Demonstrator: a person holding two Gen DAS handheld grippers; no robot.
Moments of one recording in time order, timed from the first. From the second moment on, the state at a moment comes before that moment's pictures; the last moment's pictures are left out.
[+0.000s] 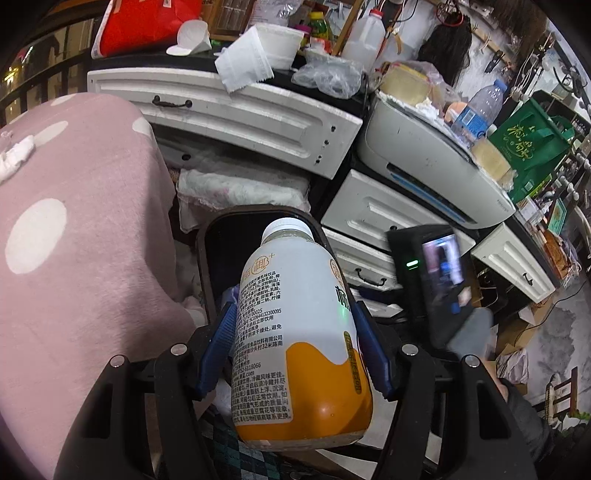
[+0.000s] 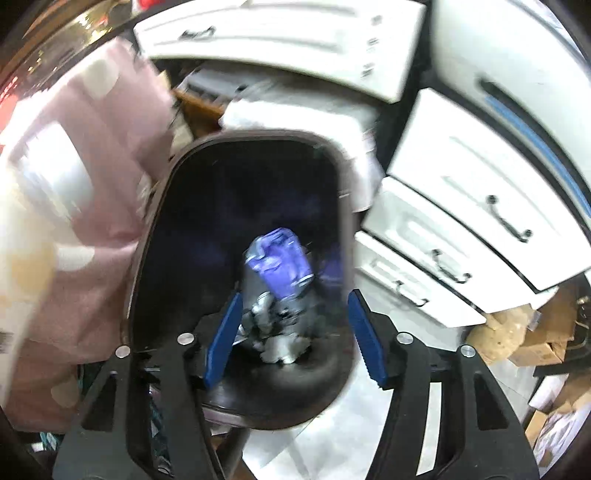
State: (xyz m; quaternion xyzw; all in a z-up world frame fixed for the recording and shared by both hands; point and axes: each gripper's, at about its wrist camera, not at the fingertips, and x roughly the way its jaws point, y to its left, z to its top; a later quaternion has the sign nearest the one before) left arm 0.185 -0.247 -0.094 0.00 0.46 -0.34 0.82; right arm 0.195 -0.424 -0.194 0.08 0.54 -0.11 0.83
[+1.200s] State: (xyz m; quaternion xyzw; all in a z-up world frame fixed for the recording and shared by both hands) left arm 0.220 -0.339 -0.211 0.09 0.59 -0.30 0.74; right arm 0.148 -0.479 -0.133 0.14 0.46 -0.18 0.86
